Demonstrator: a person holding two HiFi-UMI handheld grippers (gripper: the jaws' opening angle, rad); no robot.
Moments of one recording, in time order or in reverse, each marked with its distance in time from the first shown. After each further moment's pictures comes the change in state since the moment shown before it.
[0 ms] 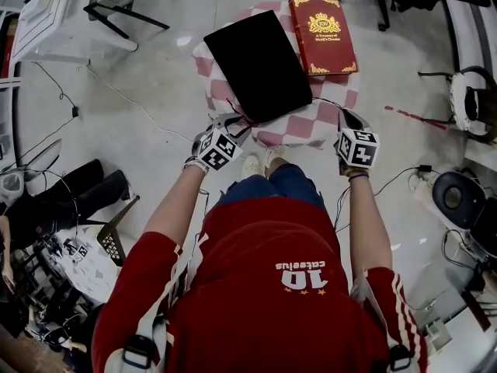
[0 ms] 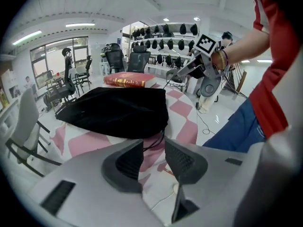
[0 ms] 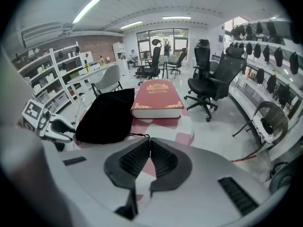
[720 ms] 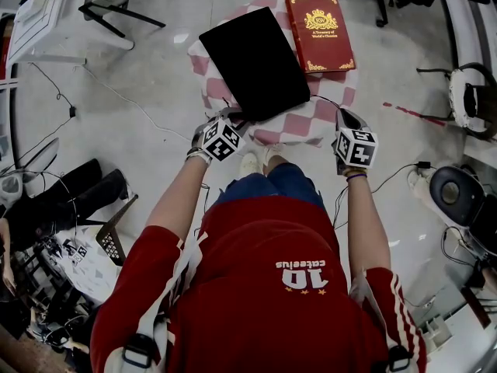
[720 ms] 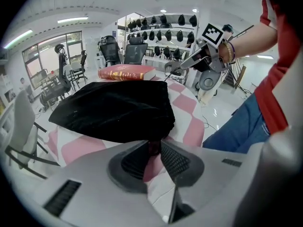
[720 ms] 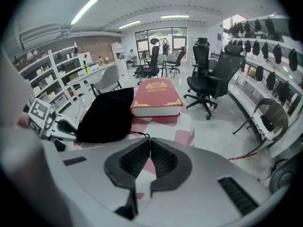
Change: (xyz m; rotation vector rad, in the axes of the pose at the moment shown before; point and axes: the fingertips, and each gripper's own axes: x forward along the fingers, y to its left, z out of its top) left arm 0.024 0.005 0.001 0.029 0.096 -0.032; right arm 0.000 -0.002 -0.006 0.023 0.010 0.004
